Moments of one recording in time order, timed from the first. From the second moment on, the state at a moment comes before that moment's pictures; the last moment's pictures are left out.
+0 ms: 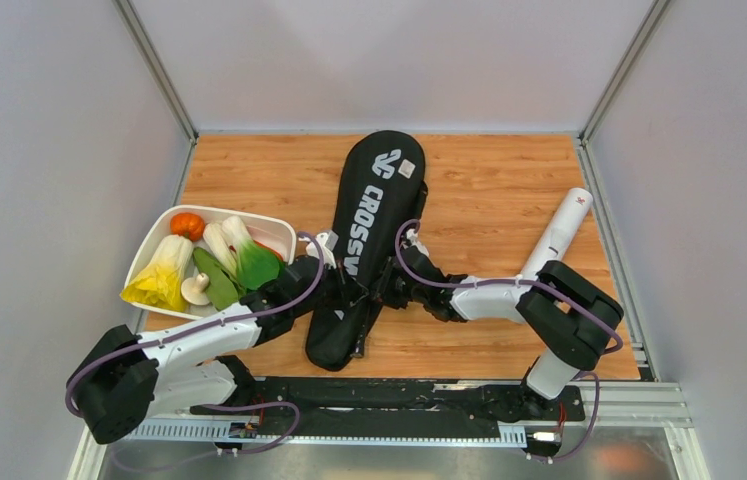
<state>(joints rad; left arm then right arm) -0.82 1.09 0.44 0.15 0.02 -0.82 0.88 1.65 0.70 0.30 -0.02 1.16</state>
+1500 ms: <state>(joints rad) -0.93 1.22 0.60 -0.33 -0.19 -0.60 0.84 1.67 0.70 0.36 0.05 1.16</state>
